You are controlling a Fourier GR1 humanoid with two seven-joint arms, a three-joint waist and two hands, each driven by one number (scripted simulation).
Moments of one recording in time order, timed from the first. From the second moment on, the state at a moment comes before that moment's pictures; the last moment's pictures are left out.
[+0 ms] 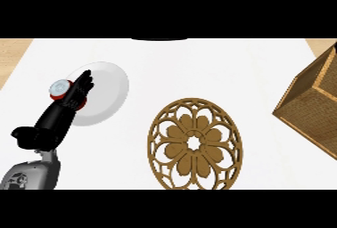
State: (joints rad) left arm -0.16 0.17 0.06 -1.62 -0.08 -0.23 0.04; right arm -0.65 -0.30 -0.35 -1.75 1.04 -0.10 0.89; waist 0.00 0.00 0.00
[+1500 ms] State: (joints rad) left arm -0.17 0.16 0.08 -1.61 -0.09 -0.24 0.03; right arm -0.47 -0.50 -0.56 -1.25 0.66 -0.53 0.28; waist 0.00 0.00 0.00
